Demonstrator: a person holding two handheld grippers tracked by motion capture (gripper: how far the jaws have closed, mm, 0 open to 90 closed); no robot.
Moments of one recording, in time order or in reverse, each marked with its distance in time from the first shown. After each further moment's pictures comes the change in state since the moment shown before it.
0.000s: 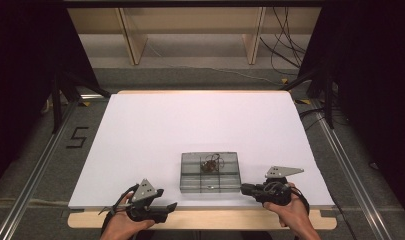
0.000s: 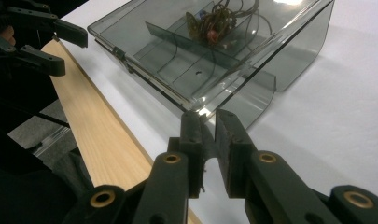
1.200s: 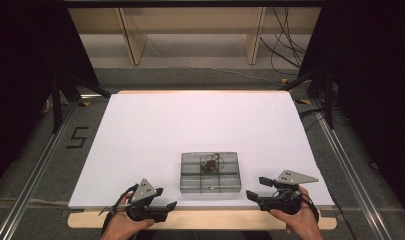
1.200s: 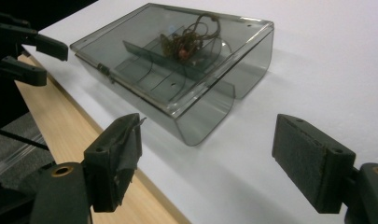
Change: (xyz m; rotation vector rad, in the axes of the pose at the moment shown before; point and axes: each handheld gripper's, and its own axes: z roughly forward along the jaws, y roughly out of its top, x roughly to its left) left arm 0.002 -0.003 0.002 -0.020 0.011 -0.001; right arm 0.008 -0.011 -0.023 -0.100 -0.136 -0.033
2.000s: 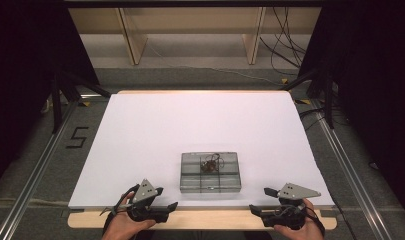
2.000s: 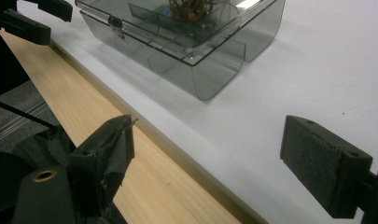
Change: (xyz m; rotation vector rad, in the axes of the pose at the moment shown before) left arm -0.001 -0.001 0.004 -0.017 0.004 0.002; right arm 0.018 -0.024 -0.015 0.055 -0.019 -0.008
